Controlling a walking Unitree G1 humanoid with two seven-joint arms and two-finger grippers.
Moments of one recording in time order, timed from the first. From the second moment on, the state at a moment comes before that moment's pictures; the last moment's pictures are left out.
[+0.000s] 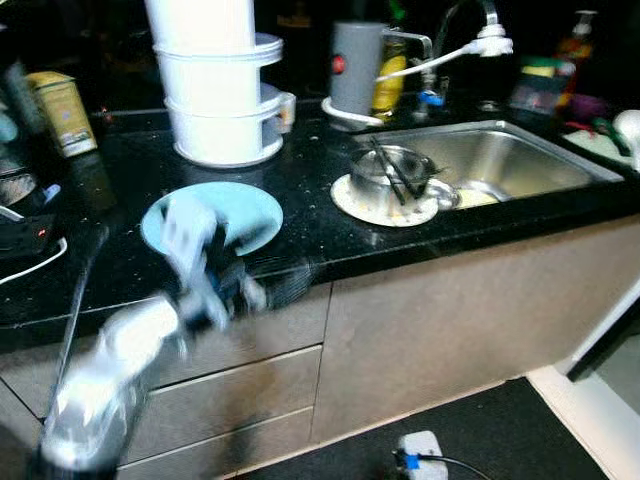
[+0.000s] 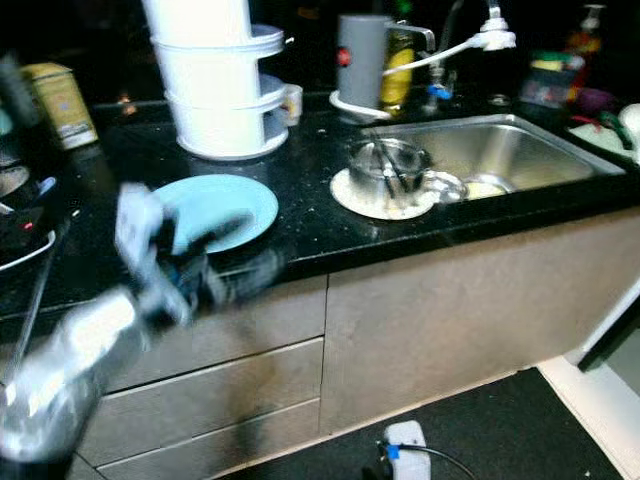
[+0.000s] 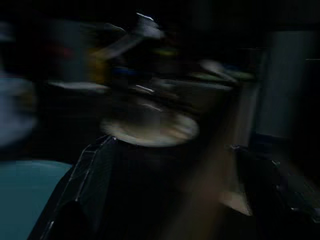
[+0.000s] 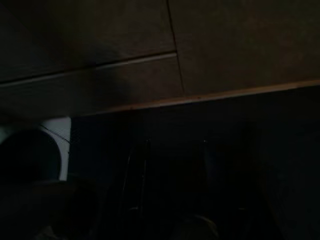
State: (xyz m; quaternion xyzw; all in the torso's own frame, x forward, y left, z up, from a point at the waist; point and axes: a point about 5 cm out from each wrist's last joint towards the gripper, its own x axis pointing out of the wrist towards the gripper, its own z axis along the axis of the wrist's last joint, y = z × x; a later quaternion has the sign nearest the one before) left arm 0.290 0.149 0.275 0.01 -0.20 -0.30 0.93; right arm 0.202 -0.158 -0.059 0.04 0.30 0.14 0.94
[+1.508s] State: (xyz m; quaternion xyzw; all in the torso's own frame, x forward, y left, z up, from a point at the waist) left arm 0.399 0.229 0.255 -0.23 0.13 0.10 0.96; right arm 0.206 -0.157 -0.061 0.04 0.32 0.15 0.93
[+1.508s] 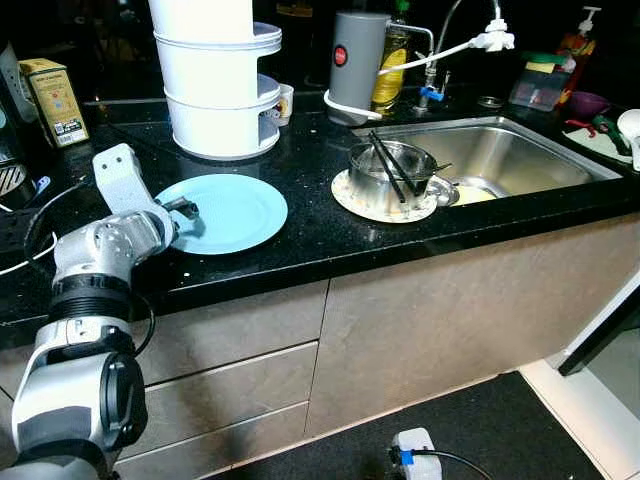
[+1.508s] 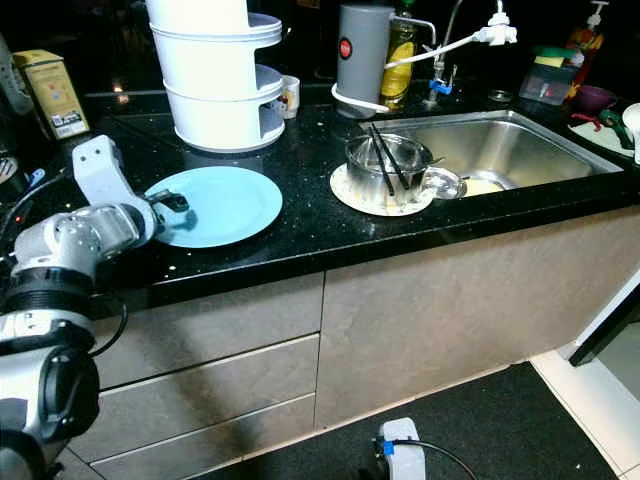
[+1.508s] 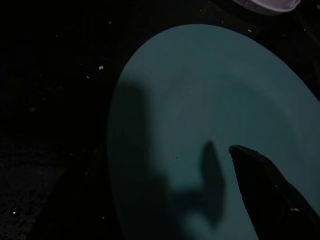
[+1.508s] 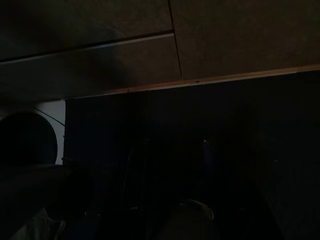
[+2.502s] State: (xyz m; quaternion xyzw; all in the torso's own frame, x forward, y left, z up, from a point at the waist) left arm 0.386 0.250 0.256 -0.33 0.14 0.05 0.93; right arm 0.203 -0.159 -0.064 0.05 0.33 0.14 0.93
